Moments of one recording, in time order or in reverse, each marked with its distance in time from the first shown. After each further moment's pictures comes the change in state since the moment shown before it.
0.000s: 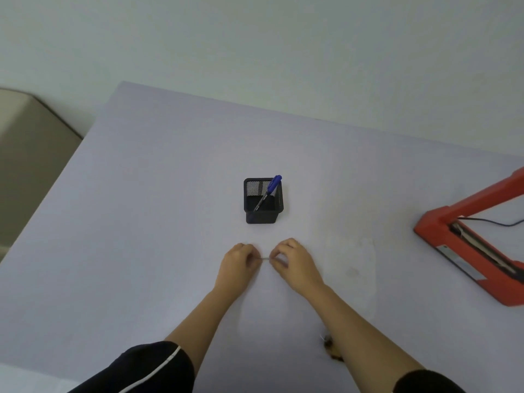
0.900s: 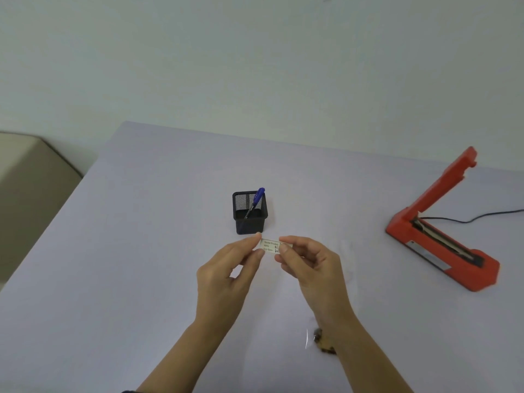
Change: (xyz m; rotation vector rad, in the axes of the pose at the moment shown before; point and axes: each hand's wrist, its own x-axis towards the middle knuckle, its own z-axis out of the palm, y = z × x) left_hand -0.103 0.106 -0.077 -0.288 0.479 0.516; right_hand -0.117 -0.124 -0.093 0.910 0.332 0.070
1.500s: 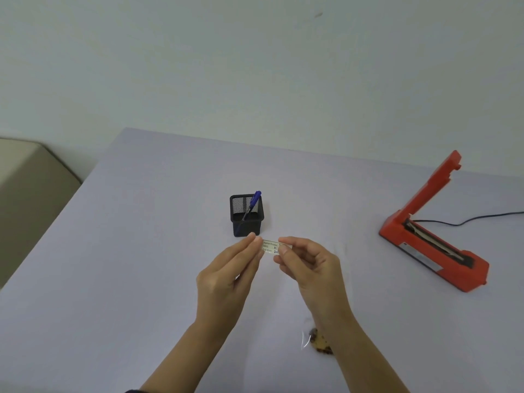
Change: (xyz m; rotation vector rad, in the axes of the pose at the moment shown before) left_hand -0.007 0.000 0.004 0.112 0.093 0.250; right_hand -0.014 -0.007 -0.004 0.025 -0.002 -0.036
